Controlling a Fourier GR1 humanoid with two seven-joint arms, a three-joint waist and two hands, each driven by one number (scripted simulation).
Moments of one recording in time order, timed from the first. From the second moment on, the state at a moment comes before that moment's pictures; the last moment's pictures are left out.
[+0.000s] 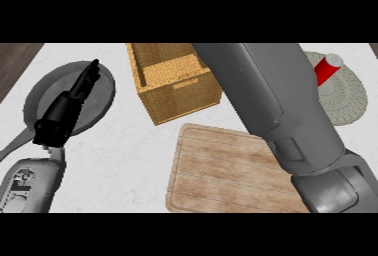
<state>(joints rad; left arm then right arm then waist) -0.30 0.27 0.01 -1.50 -0.14 -0.09 0.00 -1.51 -0.01 -0.05 -0.76 1.10 0.06 1.25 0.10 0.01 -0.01</state>
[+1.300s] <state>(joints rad) -0.25 0.29 0.06 -1.52 -0.13 -0.08 0.00 -1.68 -0.05 -0.11 -0.62 1.14 -0.31 1.21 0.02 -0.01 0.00</state>
